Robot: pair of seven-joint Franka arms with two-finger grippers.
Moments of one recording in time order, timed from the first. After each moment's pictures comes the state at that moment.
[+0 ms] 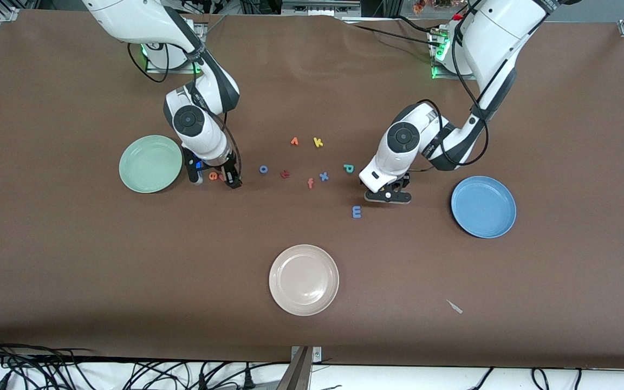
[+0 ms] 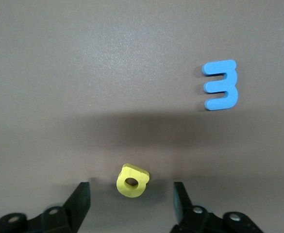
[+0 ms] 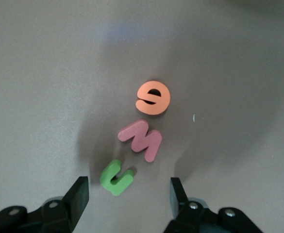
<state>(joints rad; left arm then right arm) -0.16 0.58 -0.39 -2.01 0.33 2.47 -0.70 0.34 0.43 0.17 -2.23 0.00 2.67 1.74</state>
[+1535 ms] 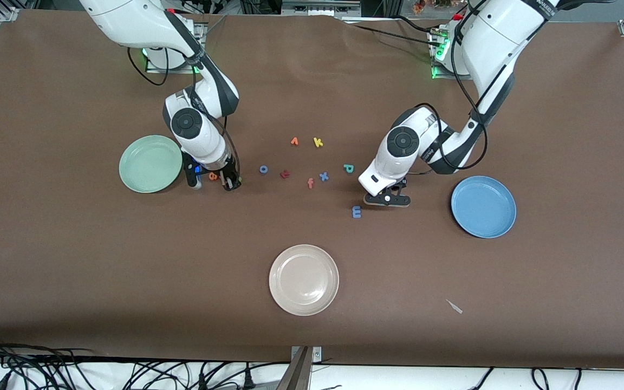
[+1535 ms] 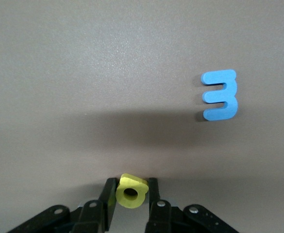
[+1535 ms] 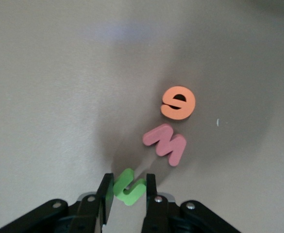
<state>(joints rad) -0.16 0.61 -0.39 -1.98 0.33 2.47 -0.70 0.34 0.44 0.16 -2.18 -0.01 2.66 1.74</state>
